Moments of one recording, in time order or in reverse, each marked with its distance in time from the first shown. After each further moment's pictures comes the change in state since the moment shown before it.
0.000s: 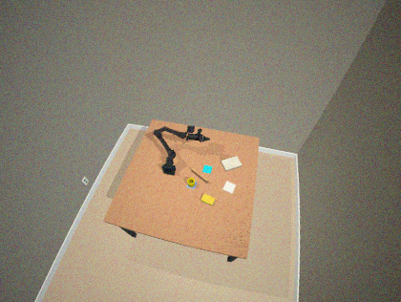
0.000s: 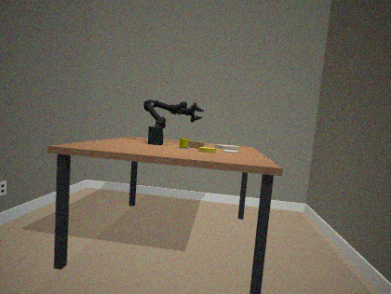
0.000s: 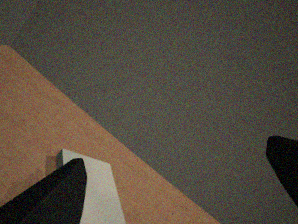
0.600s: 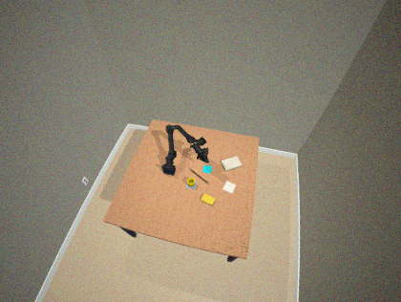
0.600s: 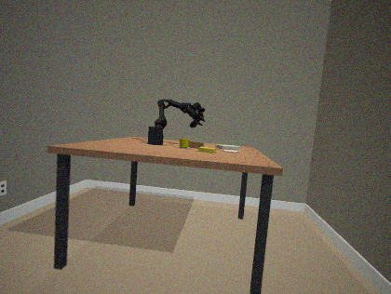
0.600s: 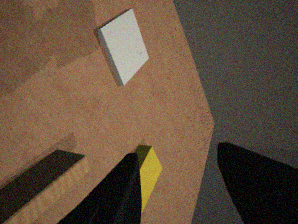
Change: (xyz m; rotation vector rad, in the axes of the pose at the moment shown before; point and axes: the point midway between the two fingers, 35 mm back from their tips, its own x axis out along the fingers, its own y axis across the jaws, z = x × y) arm 0.020 -0.083 -0.186 -0.437 0.783 0.161
